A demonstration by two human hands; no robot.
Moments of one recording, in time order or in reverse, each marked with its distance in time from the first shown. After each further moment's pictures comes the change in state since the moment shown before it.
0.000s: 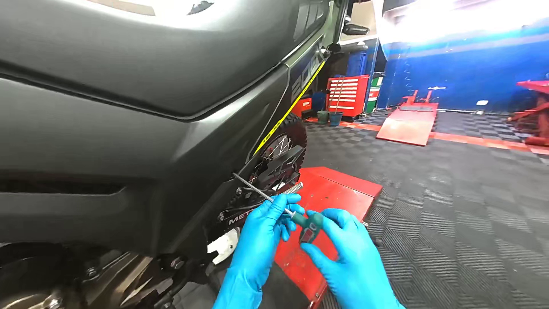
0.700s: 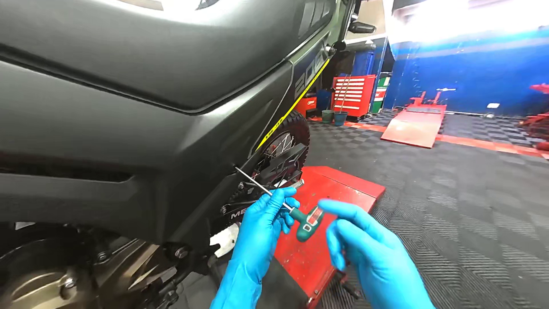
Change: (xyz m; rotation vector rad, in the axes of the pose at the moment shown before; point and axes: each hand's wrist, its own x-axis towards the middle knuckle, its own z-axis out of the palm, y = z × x) left_hand -0.006 -0.005 0.000 -0.078 0.046 0.029; right_hand 0.004 -0.016 -0.045 1.183 -0.159 0.437
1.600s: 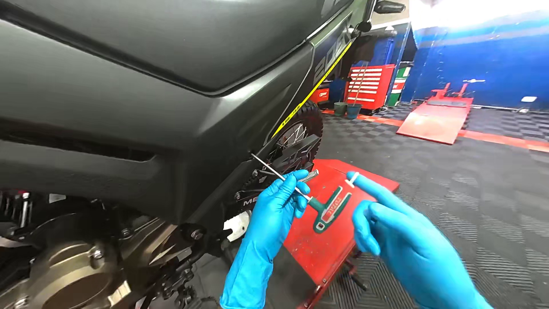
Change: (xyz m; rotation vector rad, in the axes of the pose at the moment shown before) left_hand 0.002 -0.003 -0.012 -0.103 -0.087 0.017; right_hand 0.012 0.003 -0.022 0.011 -0.185 0.000
